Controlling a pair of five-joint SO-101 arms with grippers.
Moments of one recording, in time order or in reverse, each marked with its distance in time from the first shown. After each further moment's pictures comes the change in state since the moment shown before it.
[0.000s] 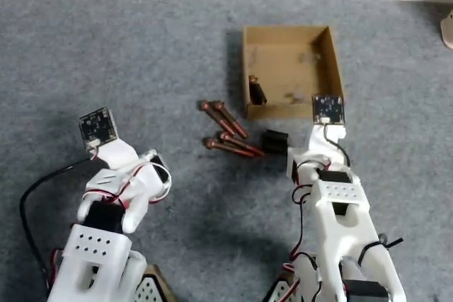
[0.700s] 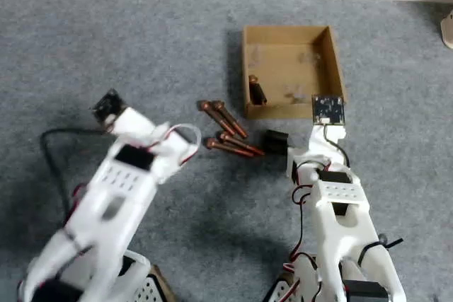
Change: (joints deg) left arm 9.1 37.9 -28.0 6.9 30.9; right arm 0.0 -0.1 0.0 0.0 0.0
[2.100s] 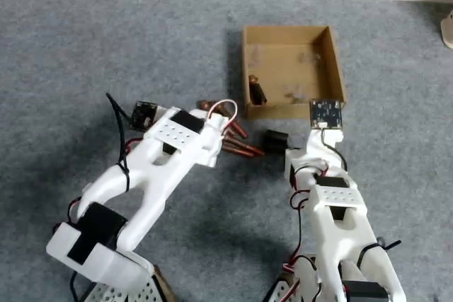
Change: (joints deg) left arm 6.9 31.4 -20.1 -4.2 33.1; right arm -0.7 -0.1 3.2 -5.1 0.0
